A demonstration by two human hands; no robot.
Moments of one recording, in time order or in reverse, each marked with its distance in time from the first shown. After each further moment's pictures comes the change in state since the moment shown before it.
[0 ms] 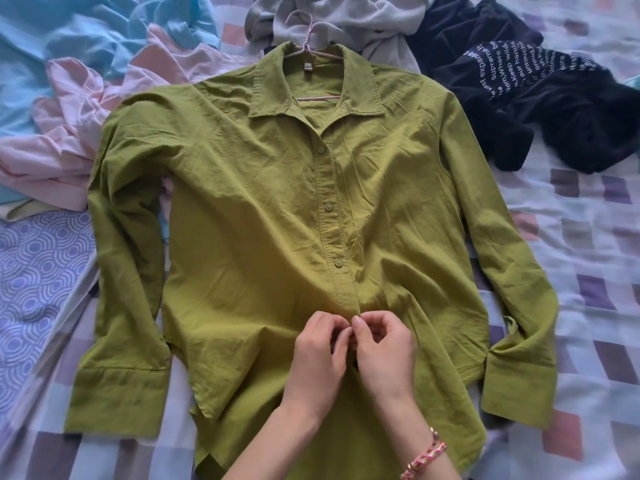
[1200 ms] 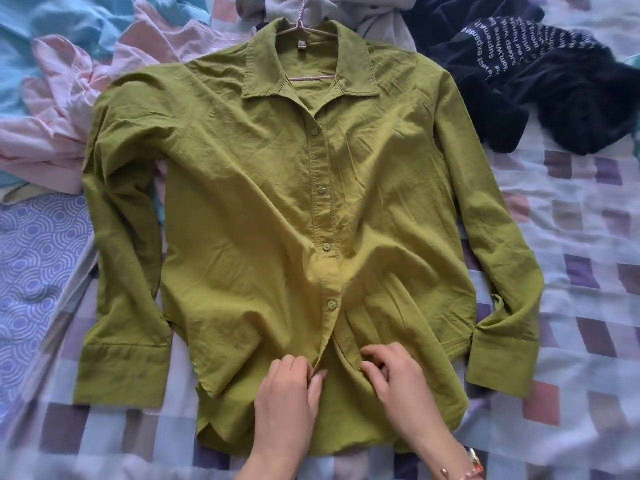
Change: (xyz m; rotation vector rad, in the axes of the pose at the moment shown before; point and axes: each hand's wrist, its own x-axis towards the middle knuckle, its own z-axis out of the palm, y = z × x) left_hand -0.073 -0.010 -0.021 0.541 -0.171 -0.098; right_hand -0.024 0.064 -0.054 -0.479 -0.362 -0.326
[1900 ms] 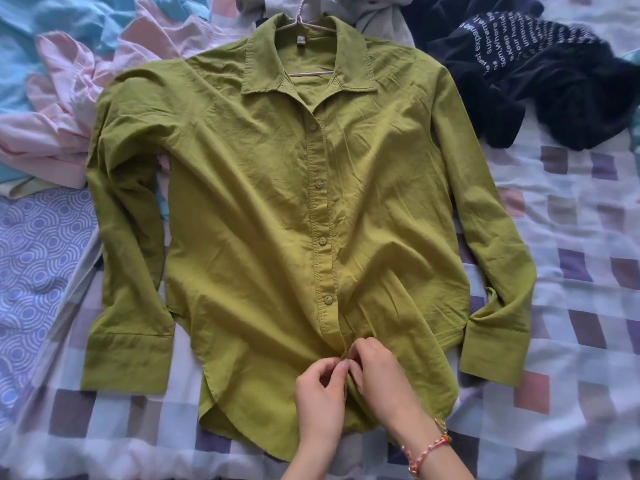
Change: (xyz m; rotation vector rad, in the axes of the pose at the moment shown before) left_hand -0.006 0.042 0.028 -0.926 -0.034 -0.616; right_hand 0.007 -0.007 0.014 -0.194 -0.200 -0.023
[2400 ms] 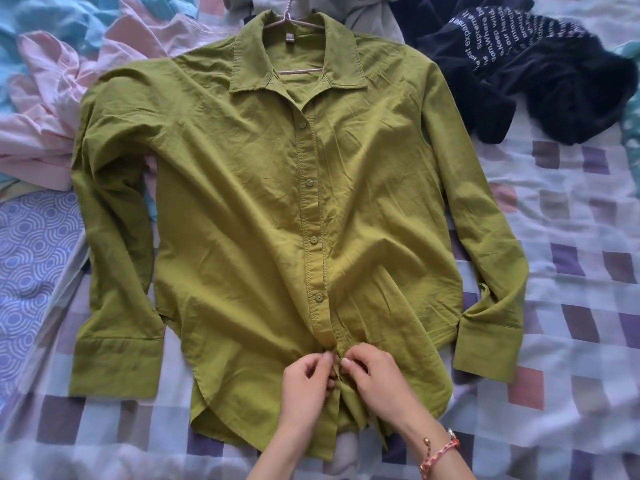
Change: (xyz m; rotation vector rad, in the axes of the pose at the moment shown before) left_hand 0.015 0.003 -0.010 -0.106 -0.166 -0.149; right_hand -0.001 0.009 -0.002 0.323 -0.001 0.005
